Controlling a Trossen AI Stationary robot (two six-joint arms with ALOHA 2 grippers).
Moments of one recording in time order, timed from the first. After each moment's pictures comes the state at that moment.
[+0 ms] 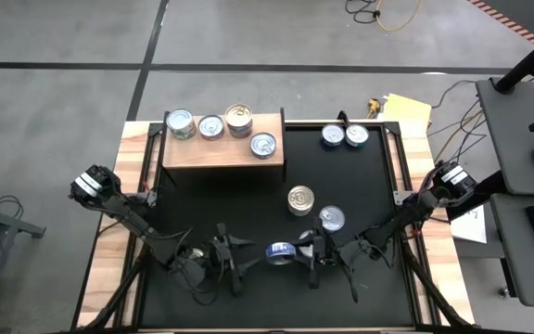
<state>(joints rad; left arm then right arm) -0.70 1.63 0.84 0.60 -1.01 -0.32 0.56 1.68 0.73 0.79 0.65 0.18</state>
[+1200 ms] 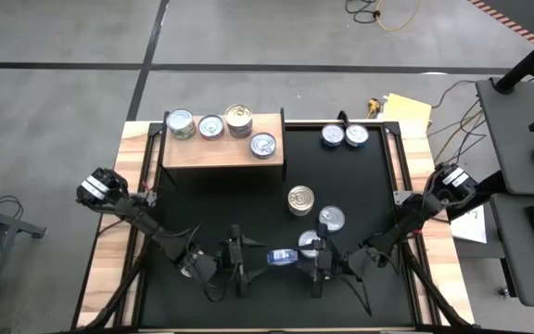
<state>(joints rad) -0.63 1.69 0.84 0.66 -0.77 -0.22 0.65 1.69 0.79 0.83 0.78 -0.13</state>
